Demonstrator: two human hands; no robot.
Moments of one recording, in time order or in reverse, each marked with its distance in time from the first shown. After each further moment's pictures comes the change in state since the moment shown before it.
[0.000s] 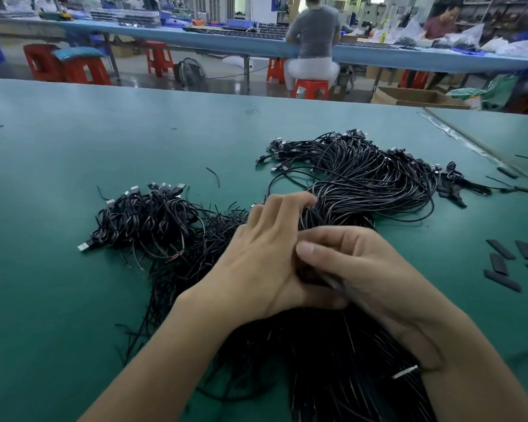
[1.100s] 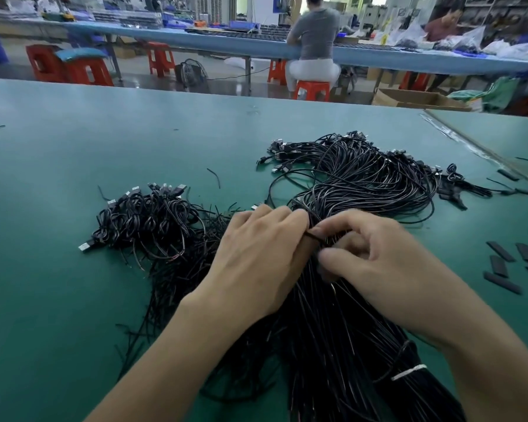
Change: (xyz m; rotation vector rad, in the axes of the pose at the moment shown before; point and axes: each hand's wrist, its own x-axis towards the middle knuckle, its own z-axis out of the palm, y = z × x) left_hand 0.003 0.001 0.003 0.264 0.227 0.103; right_hand -0.011 -0.015 -0.004 -0.530 0.239 0.083
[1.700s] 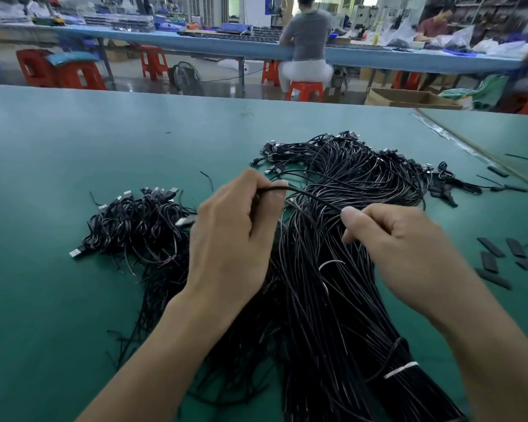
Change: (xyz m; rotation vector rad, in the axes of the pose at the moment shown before) left_hand 0.003 -0.002 -0.007 -0.460 0.437 -0.172; right_hand 0.000 0.002 -0.018 -0.114 0.299 0.007
